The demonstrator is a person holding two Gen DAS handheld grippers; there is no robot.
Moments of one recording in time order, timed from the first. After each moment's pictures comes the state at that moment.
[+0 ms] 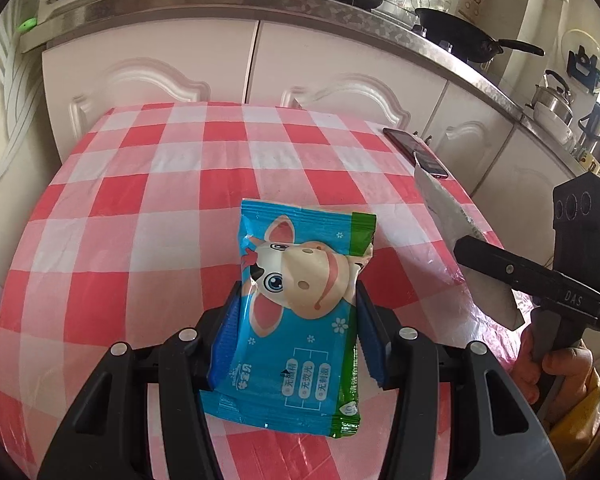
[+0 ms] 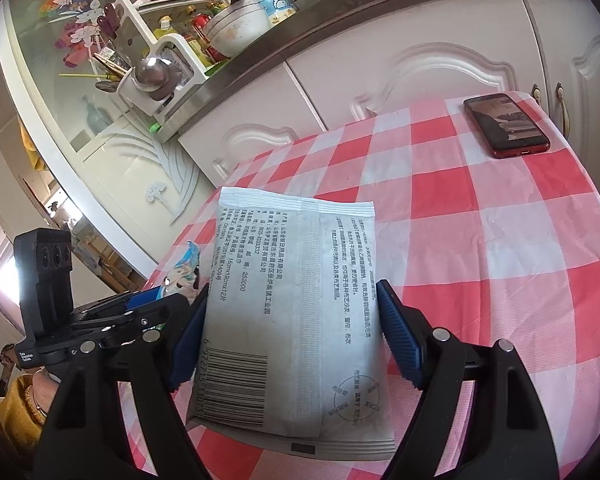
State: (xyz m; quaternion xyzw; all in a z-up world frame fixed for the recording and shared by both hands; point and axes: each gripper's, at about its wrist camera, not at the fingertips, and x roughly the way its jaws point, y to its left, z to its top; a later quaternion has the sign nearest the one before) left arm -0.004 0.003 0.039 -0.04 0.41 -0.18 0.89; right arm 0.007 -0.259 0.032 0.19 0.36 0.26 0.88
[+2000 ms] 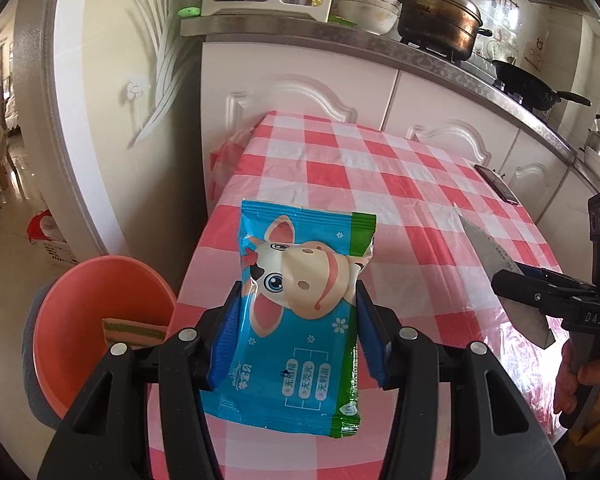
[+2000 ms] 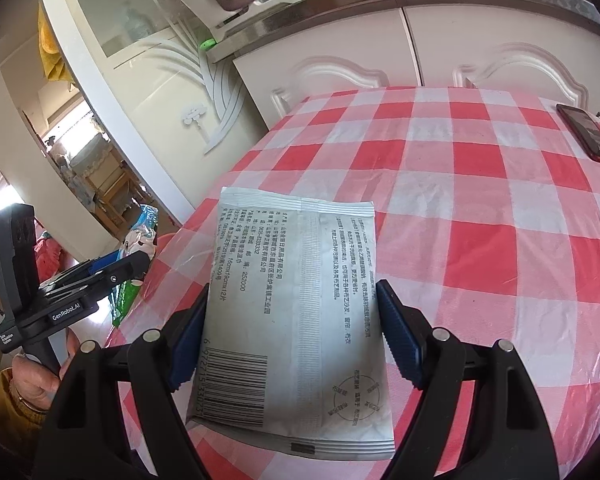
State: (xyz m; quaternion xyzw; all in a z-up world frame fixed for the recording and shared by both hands) left arm -0.091 0.169 0.051 -0.06 0.37 -0.04 0.93; right arm -0.042 -0.103 0.048 0.09 0.41 0.29 0.86
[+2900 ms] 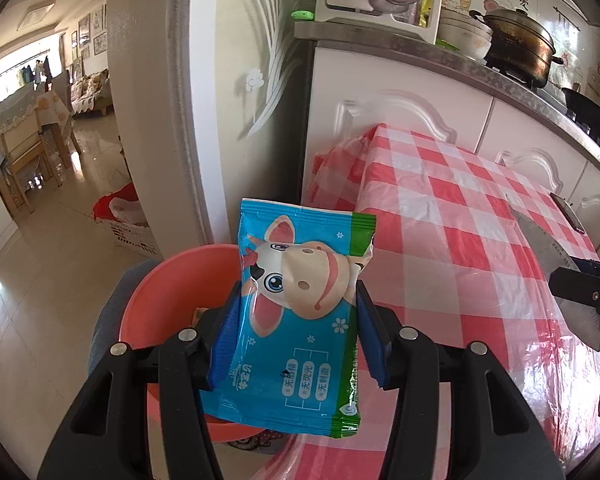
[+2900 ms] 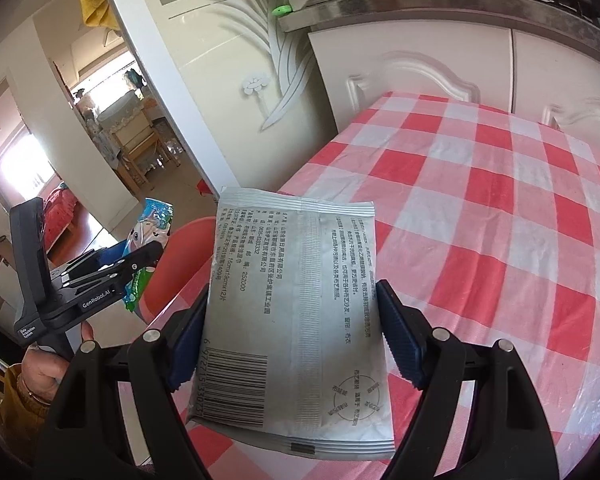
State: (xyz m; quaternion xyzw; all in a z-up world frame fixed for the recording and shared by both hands) left arm -0.111 0.262 0.045 -0.07 0.36 0.09 0.93; right arm -0.035 -0.001 0.070 0.02 0.42 0.35 0.84
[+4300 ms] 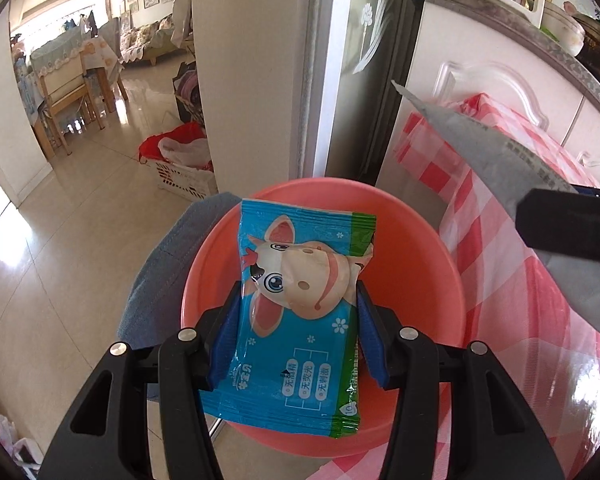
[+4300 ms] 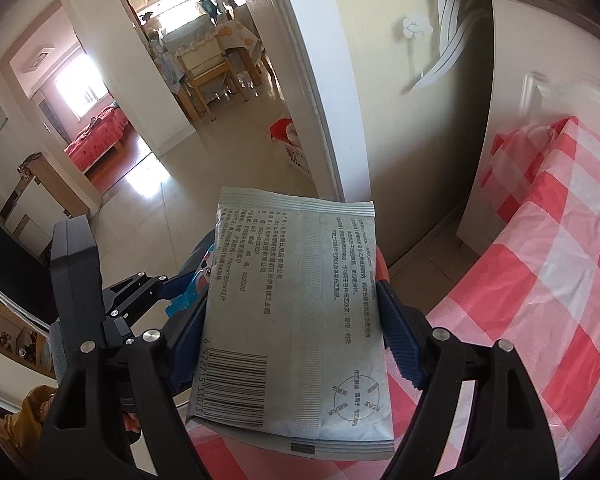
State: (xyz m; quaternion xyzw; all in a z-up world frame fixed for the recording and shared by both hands) left arm -0.114 0.350 -0.026 -0.11 0.42 0.17 0.88; right arm -0.013 0.211 0.040 -0.08 0.45 0.47 0.75
